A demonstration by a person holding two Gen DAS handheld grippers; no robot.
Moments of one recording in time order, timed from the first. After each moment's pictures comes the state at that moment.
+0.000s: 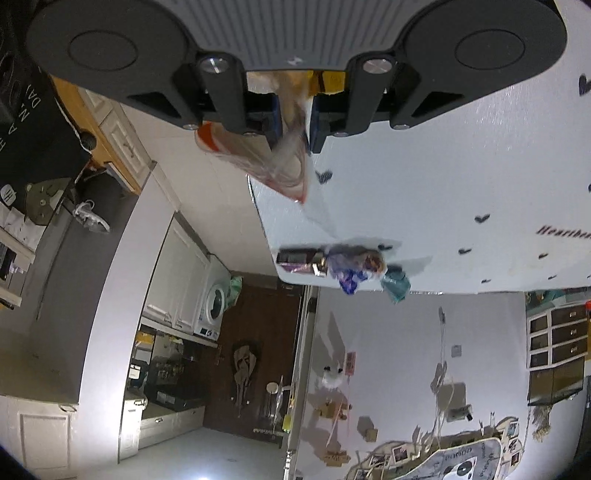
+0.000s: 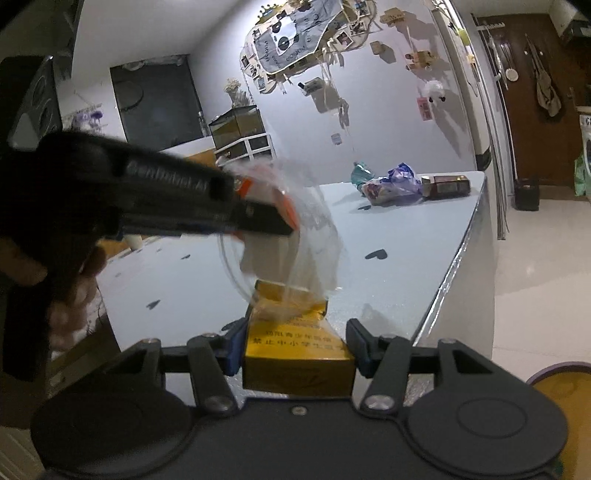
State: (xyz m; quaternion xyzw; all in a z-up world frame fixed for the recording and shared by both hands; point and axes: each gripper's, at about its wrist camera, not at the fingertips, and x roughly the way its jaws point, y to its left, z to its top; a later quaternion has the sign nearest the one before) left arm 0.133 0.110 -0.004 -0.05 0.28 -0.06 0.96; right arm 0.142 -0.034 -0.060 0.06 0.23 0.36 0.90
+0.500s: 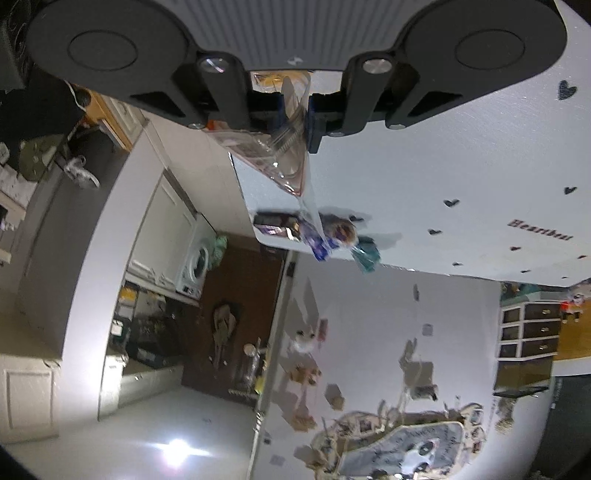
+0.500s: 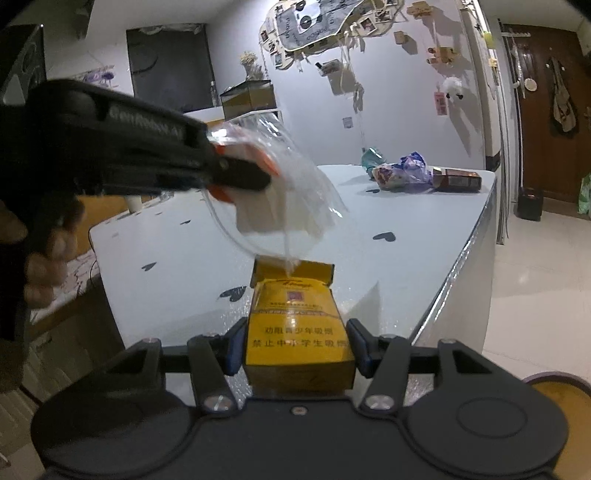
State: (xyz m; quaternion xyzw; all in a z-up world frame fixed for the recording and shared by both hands) left arm 0.109 0.136 0.003 -0.09 0.22 -0.02 0.97; right arm 0.140 -0.022 -0.067 0.00 0.25 0.37 0.90
